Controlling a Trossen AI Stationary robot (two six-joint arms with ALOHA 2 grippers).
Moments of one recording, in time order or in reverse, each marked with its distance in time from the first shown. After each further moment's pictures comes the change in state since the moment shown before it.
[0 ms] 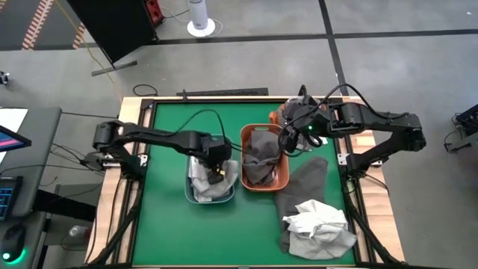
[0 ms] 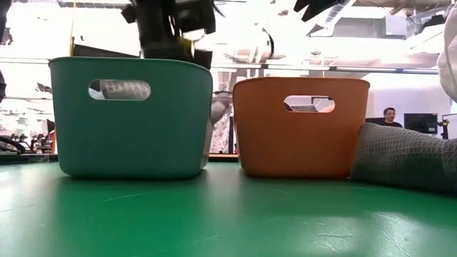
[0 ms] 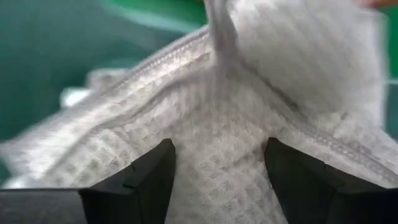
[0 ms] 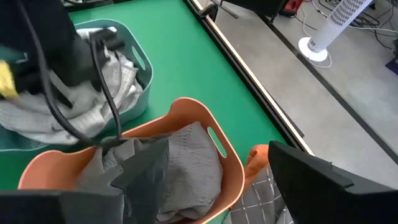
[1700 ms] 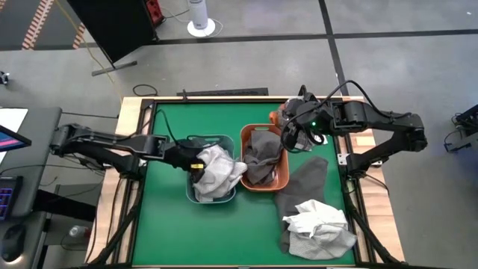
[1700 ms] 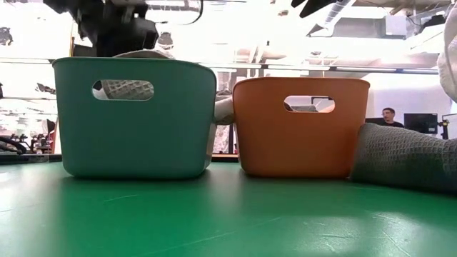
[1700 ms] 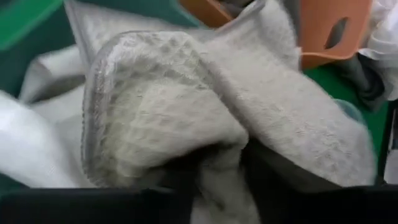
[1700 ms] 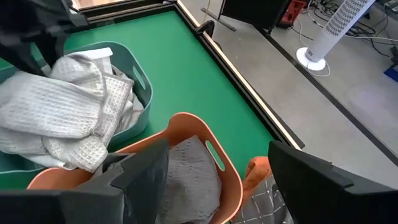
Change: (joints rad) left arm -0.087 -0.514 -0.408 0.293 -0.068 -0.465; right arm -0.014 -0.017 0.000 0.050 0.002 -0.019
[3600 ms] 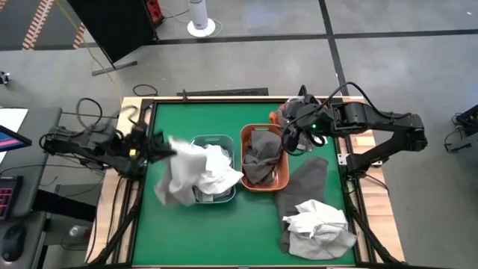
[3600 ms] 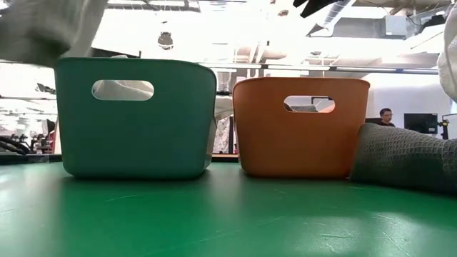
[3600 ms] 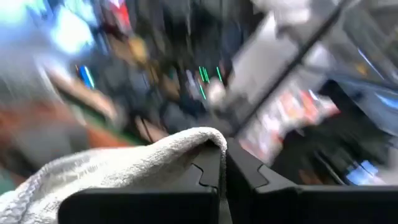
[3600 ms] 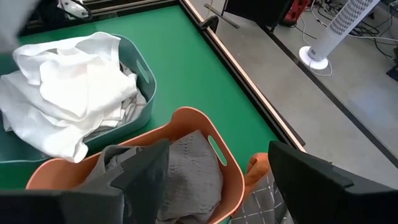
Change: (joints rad) left arm -0.189 -0.629 -0.091 0.433 -0.152 0.104; right arm 0.020 0.000 0.000 -0.021 0.000 0.001
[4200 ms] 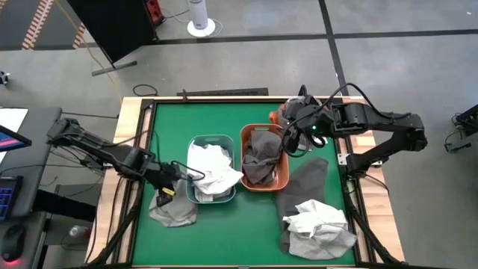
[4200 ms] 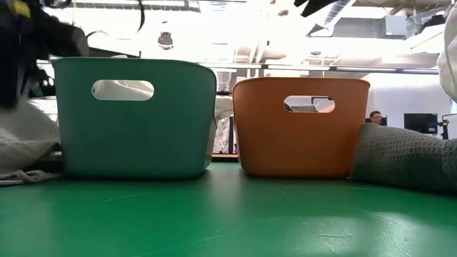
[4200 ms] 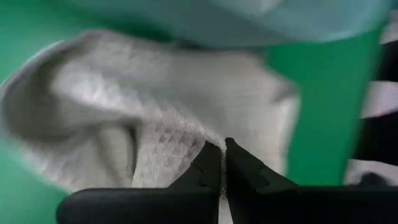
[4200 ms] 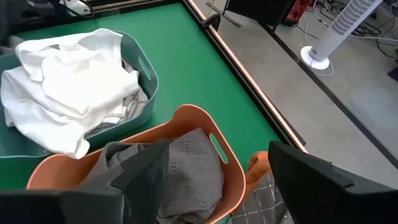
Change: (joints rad) left arm -0.107 0.392 -0.087 -0.715 0.369 -0.137; right arm 0.004 0.000 0.000 -0.009 0.000 -0.001
